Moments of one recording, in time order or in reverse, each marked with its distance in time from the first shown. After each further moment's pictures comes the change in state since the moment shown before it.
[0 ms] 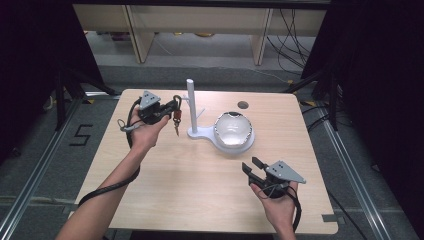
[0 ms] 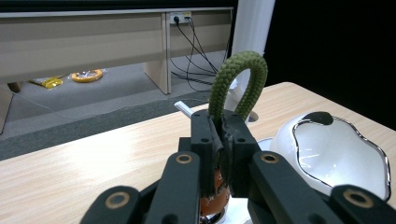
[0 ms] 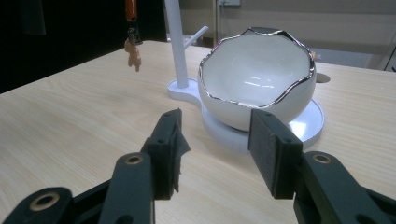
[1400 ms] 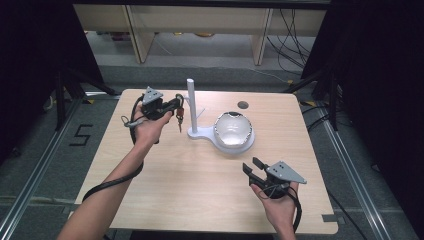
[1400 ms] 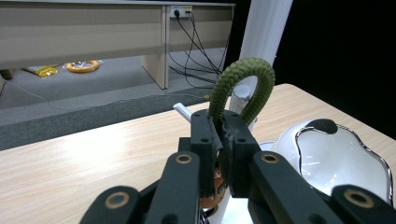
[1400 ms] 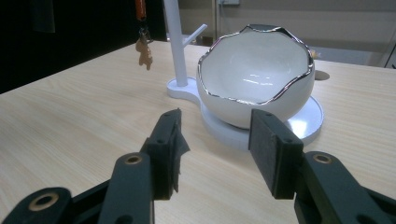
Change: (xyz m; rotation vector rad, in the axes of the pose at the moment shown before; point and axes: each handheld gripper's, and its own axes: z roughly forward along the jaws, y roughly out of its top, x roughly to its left) left arm 0.001 0.005 0.014 0.024 -0.008 -0.048; right arm -0.004 -0.002 -0.001 0.001 -0.006 -0.013
